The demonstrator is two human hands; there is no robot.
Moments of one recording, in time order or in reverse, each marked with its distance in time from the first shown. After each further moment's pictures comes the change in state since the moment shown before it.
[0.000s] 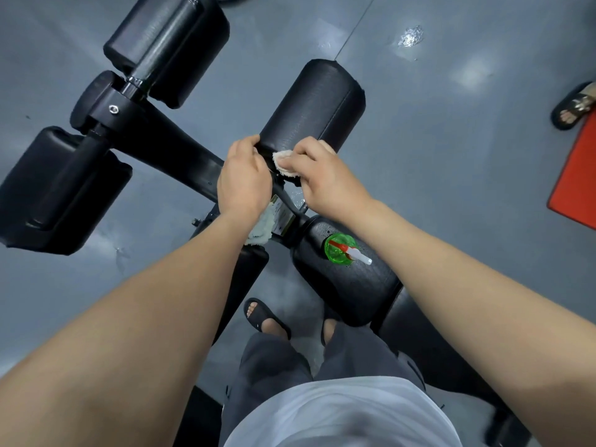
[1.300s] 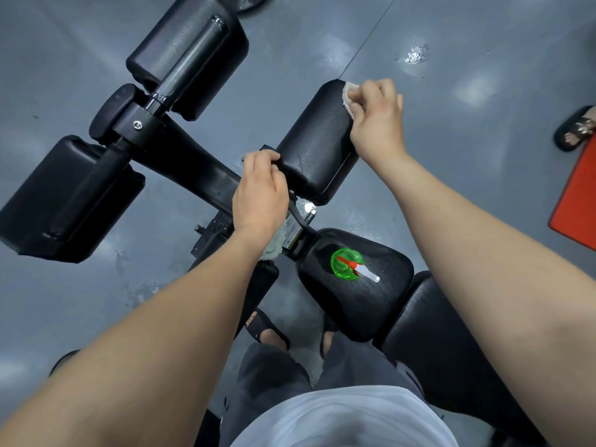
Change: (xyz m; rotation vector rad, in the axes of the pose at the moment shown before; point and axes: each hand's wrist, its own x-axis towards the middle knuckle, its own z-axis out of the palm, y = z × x) left_hand -0.004 0.003 -0.007 -0.042 -0.034 0.041; right_hand 0.079 0.076 -0.035 -0.055 0.257 0.487
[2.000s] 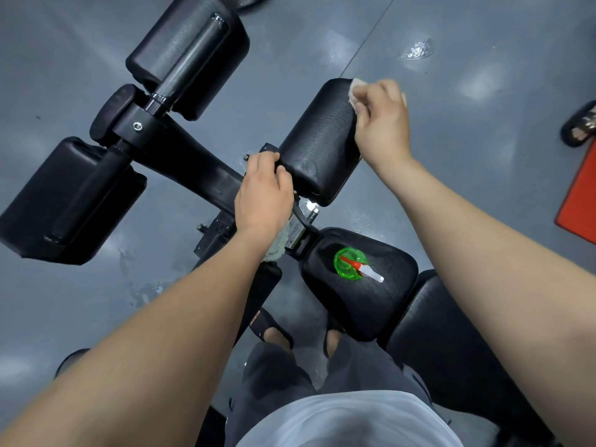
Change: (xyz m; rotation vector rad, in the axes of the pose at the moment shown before) left_hand 0.005 -0.001 0.004 0.028 -0.009 0.002; right_hand -0.006 0.001 0.001 0.043 0.081 -0.034
